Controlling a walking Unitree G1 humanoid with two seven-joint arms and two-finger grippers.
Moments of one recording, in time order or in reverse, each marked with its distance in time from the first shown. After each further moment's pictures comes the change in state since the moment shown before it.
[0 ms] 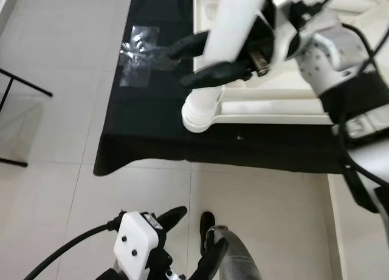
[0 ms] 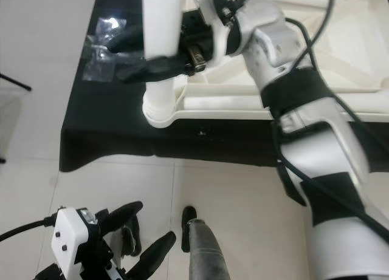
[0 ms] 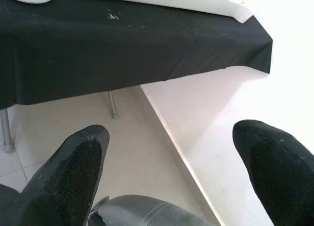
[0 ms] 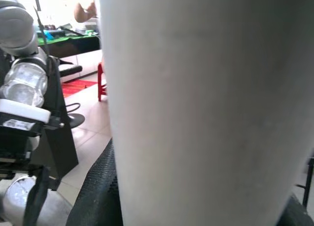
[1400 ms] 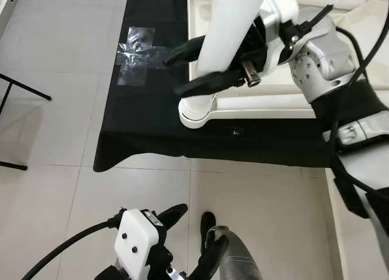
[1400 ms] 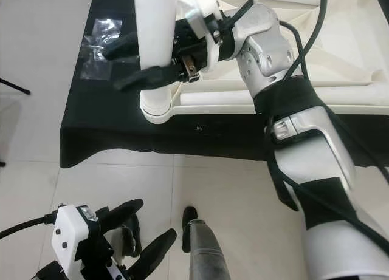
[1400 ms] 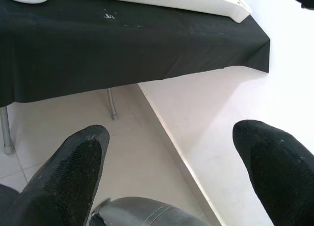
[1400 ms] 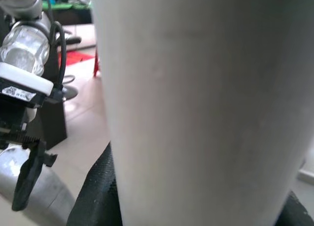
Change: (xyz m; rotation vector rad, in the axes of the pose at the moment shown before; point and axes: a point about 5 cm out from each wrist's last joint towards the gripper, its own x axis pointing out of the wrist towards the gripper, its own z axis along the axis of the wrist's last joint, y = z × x) left arm 0.002 0.001 0.002 0.001 -0.003 0.001; right arm 0.009 0.009 0.001 -0.119 0.093 0.070
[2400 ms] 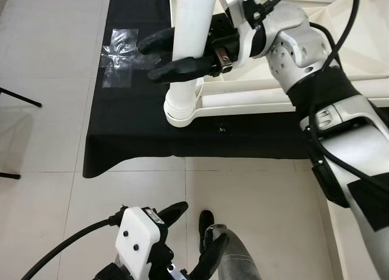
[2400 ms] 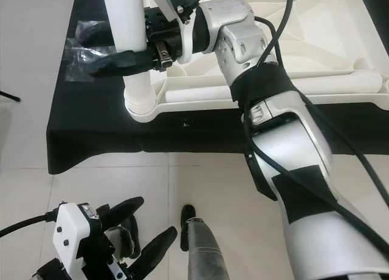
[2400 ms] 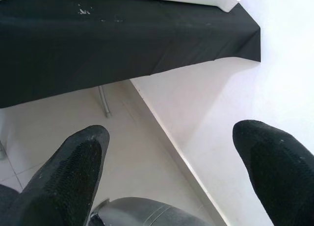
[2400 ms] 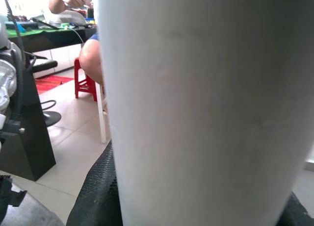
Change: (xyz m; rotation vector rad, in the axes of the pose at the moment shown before) left arm 0.002 0.001 0.001 0.009 0.001 0.002; right arm 0.015 -0.023 -0.009 0.100 -0.066 -0.099
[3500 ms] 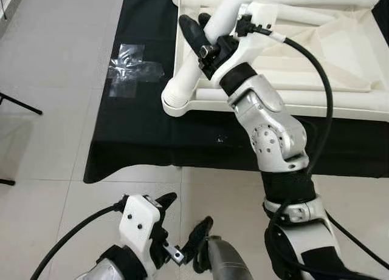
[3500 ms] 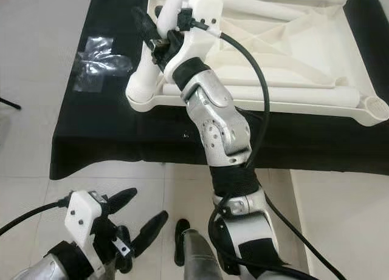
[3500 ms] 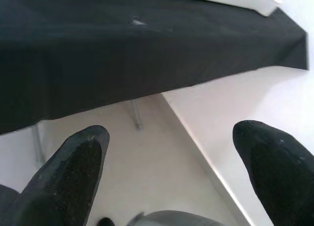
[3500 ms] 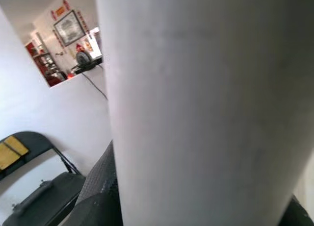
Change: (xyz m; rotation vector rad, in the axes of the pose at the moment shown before) left arm 0.023 0.043 -0.021 0.060 0.008 0.126; right arm -0.002 0.038 -0.049 0.364 -0.268 -1.384
